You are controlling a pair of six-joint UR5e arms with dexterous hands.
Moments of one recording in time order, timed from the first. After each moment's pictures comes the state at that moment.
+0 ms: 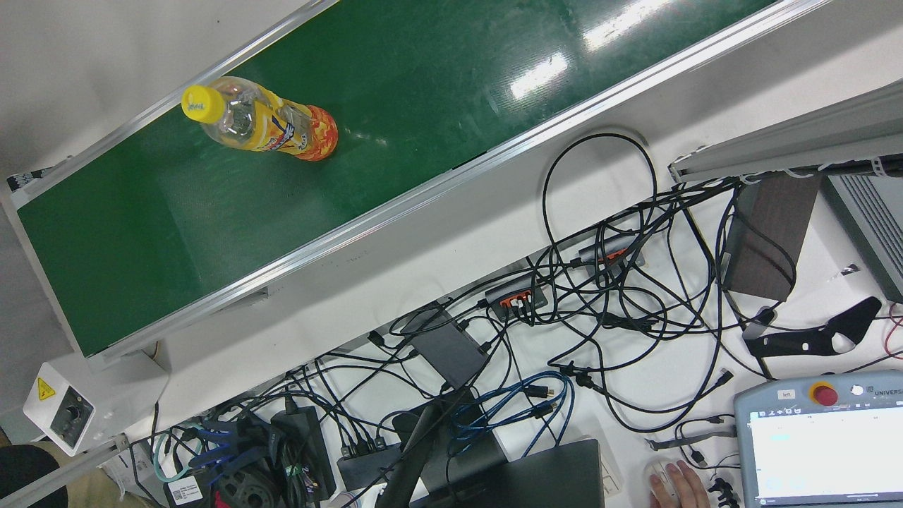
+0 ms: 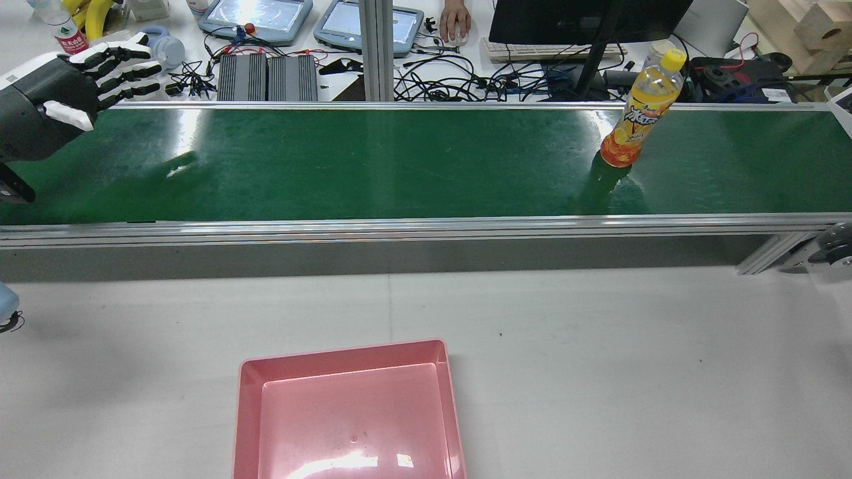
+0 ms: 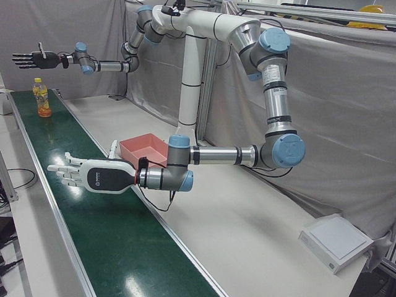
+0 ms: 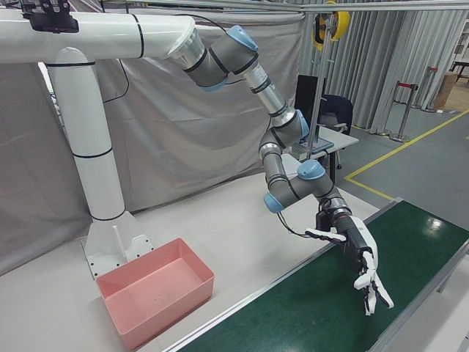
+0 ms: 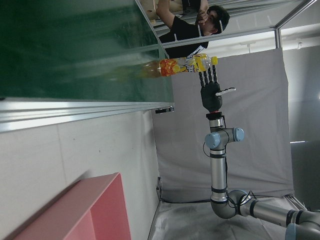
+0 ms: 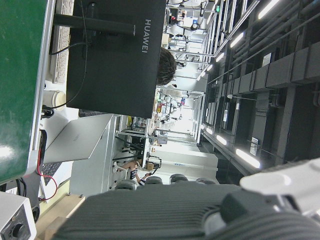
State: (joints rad) left arm -1.09 -1.88 -1.64 -0.08 1.53 0.29; right arm 1.60 -1.57 1.65 -3.27 -1.58 -0.10
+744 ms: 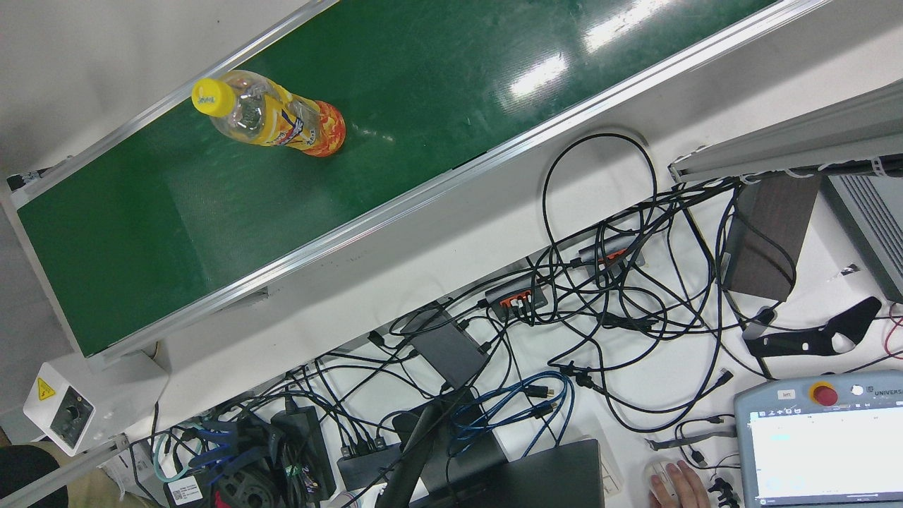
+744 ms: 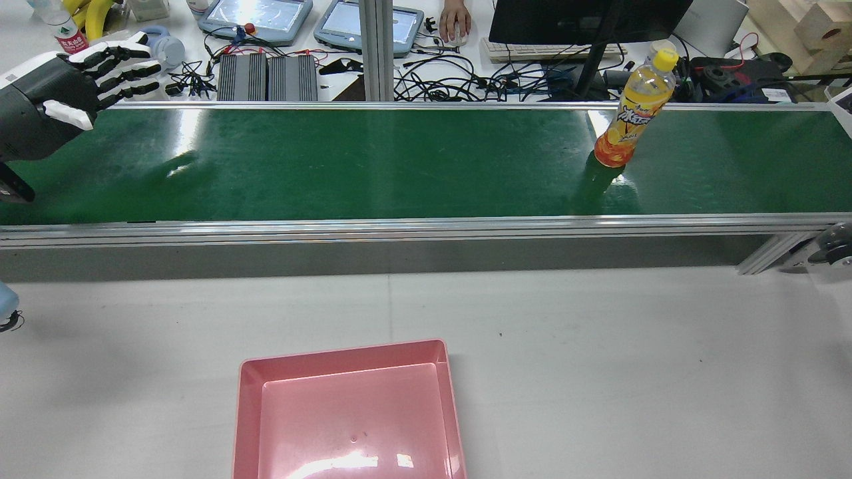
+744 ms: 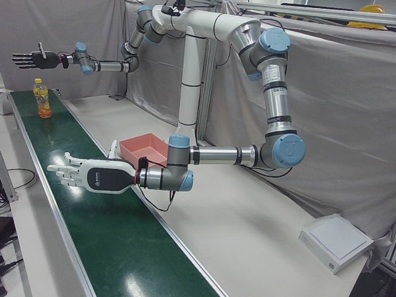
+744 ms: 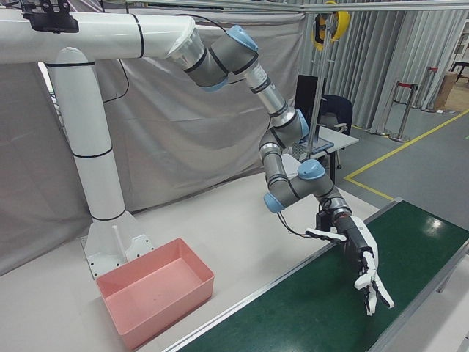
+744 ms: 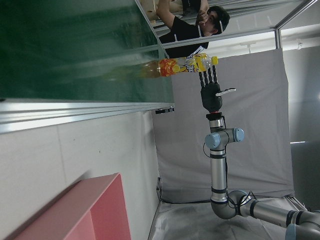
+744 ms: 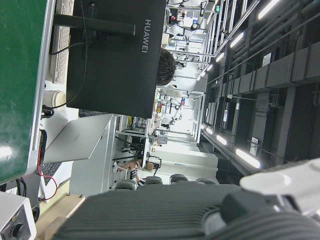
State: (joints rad) left arm -1.09 -1.88 -1.64 -0.08 1.53 0.29; right arm 1.60 -1.57 1.65 -3.27 -1.58 -0.10
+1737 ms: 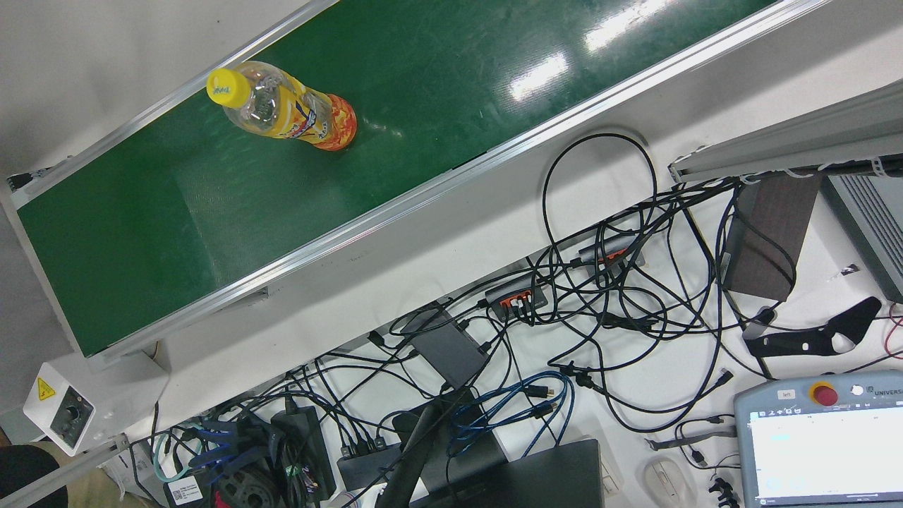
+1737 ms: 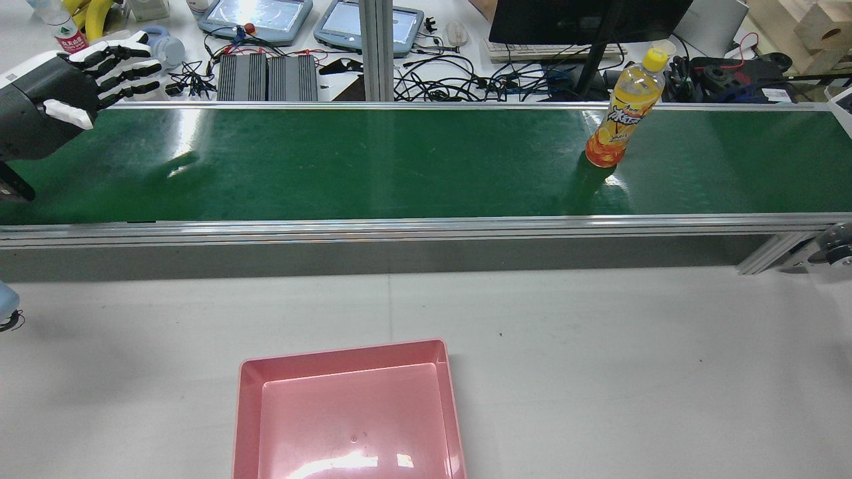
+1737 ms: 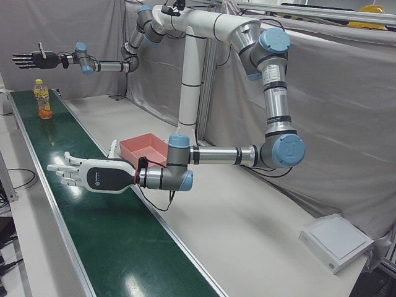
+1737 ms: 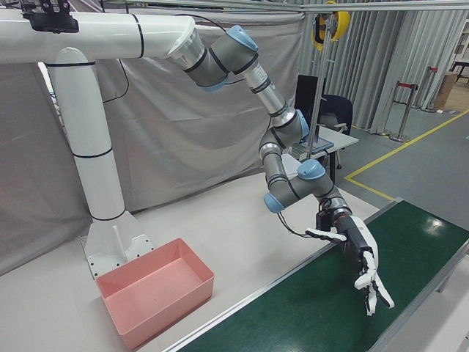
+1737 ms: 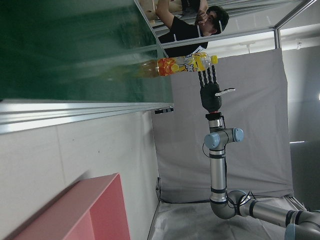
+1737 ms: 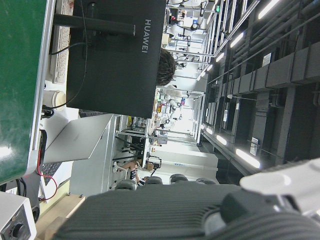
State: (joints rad) left arm -1.09 -1.88 -1.64 -0.08 1.53 0.29; right arm 1.60 -1.57 1.65 -3.27 -1.58 -0.10
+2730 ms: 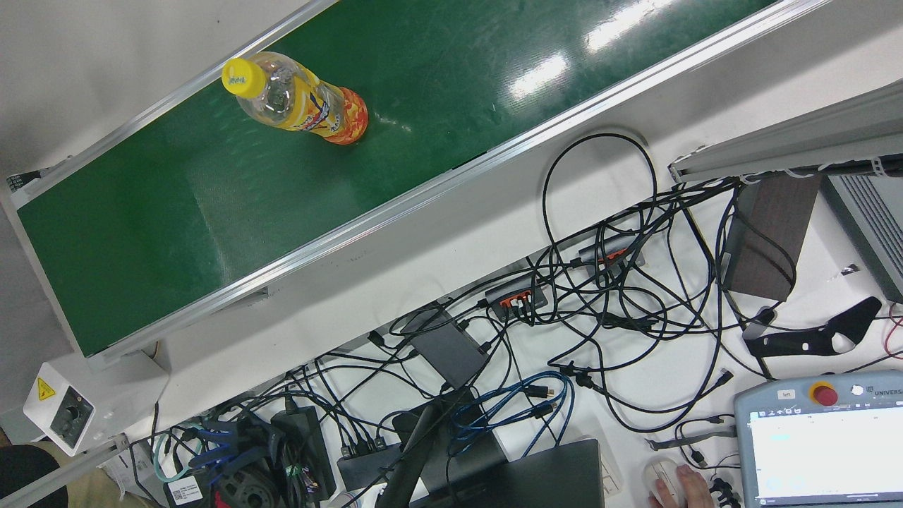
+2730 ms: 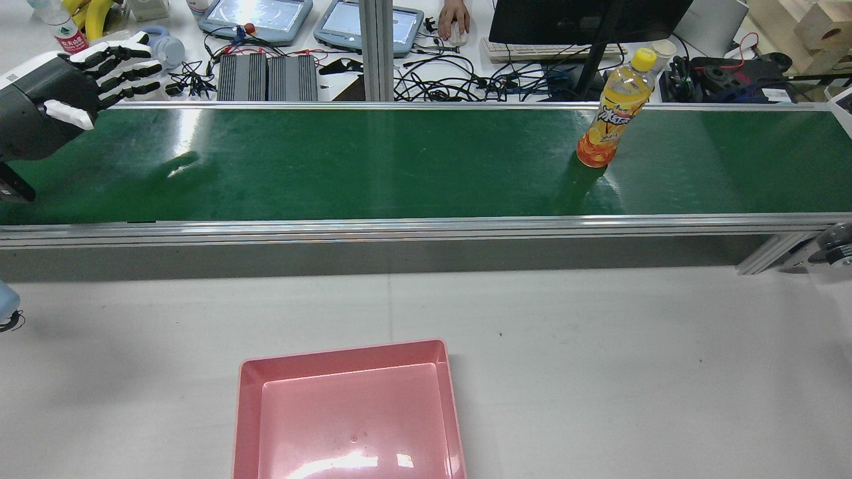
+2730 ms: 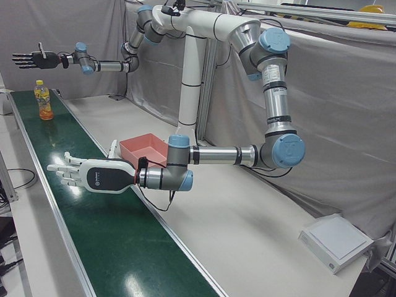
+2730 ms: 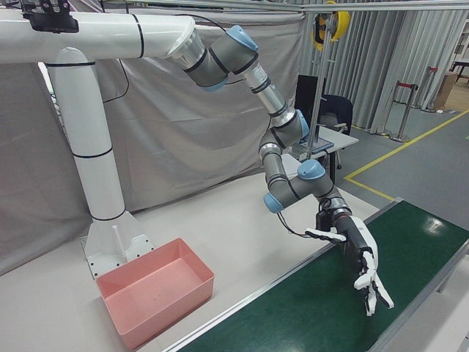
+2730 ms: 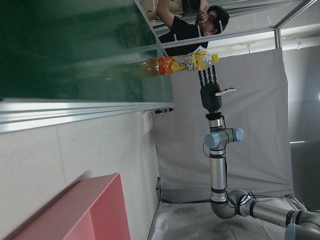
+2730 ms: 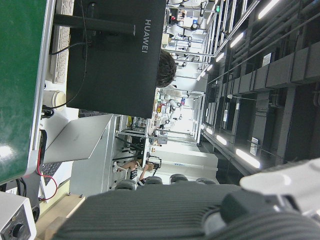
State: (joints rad) left arm -1.09 -1.88 -1.64 -0.08 1.53 0.29; right arm 1.60 -1.57 1.65 -3.27 -1.58 -0.10
